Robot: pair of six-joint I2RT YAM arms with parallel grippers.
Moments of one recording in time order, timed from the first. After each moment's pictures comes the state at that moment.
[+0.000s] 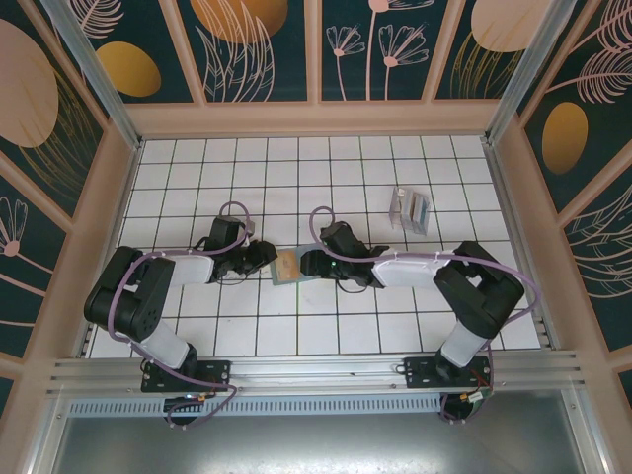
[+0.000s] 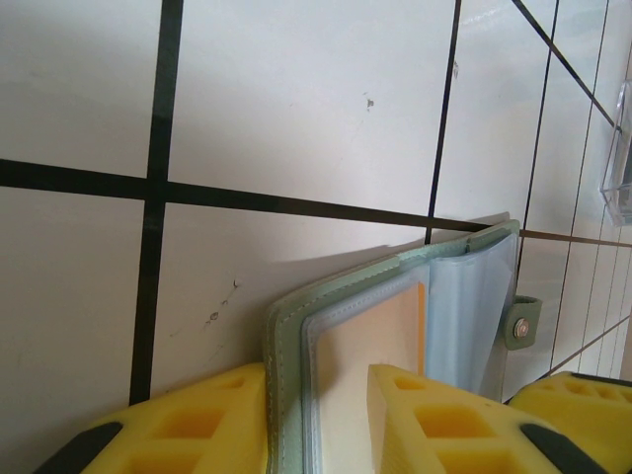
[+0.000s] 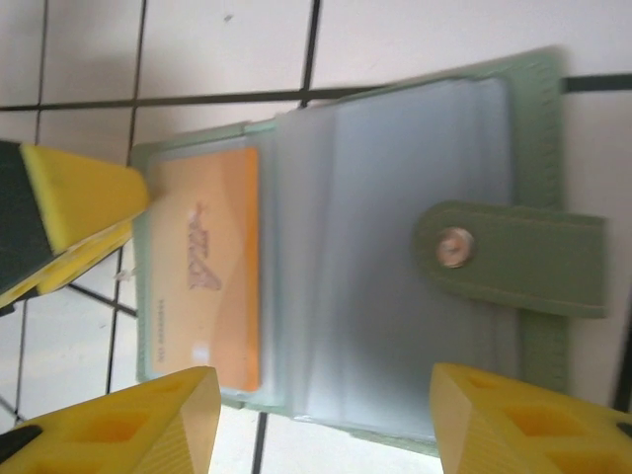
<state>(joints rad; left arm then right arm) -0.33 1.62 0.57 0.18 0.49 -0.80 0.86 1.66 0.81 0.00 -0.09 0.81</state>
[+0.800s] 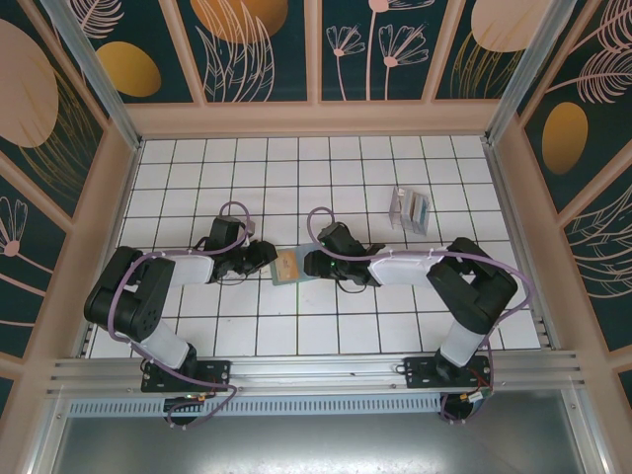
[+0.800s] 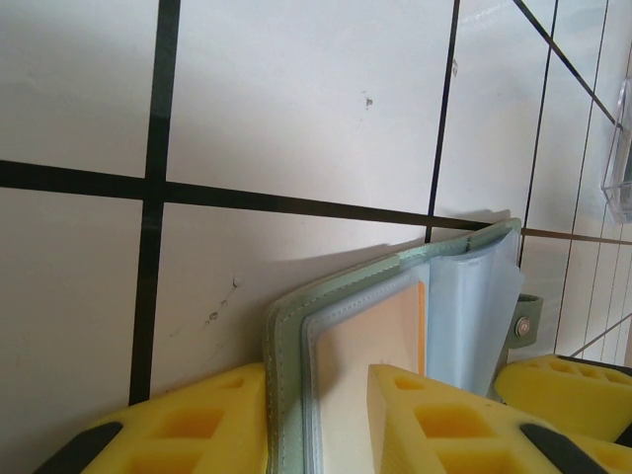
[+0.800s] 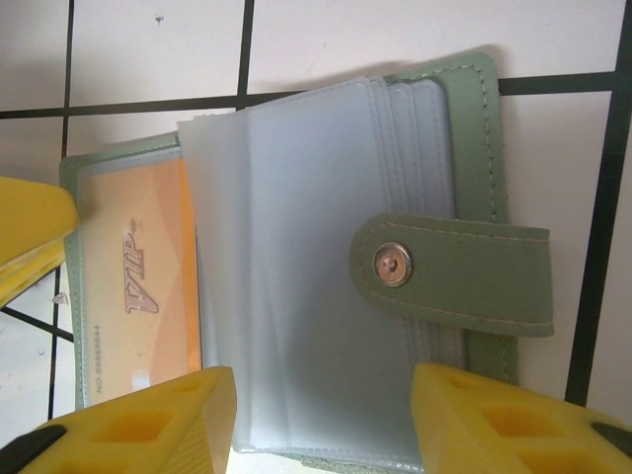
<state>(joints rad) -0.33 1.62 0.57 0.18 0.49 -0.80 0.86 1.71 0.83 -0.02 -0.06 0.81</state>
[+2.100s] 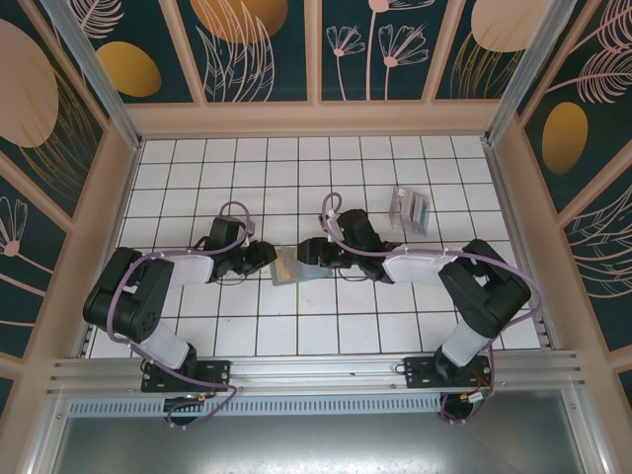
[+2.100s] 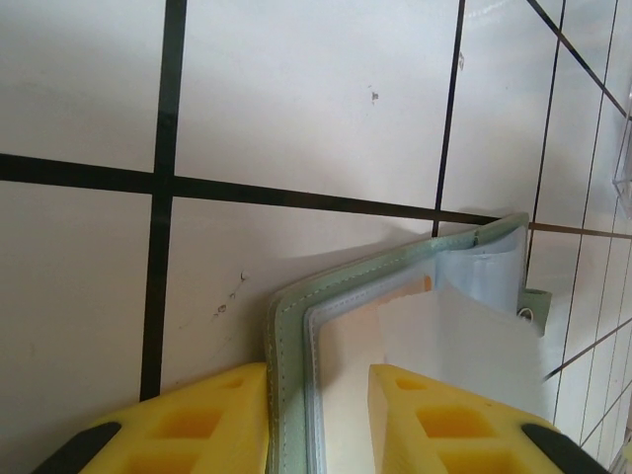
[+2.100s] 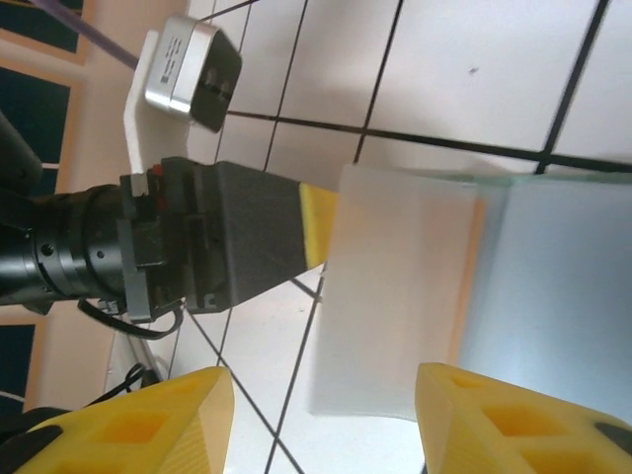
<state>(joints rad) -0.33 1.61 0.58 0.15 0.48 -0.77 0.74 1.64 0.76 0.30 -0.47 0.80</state>
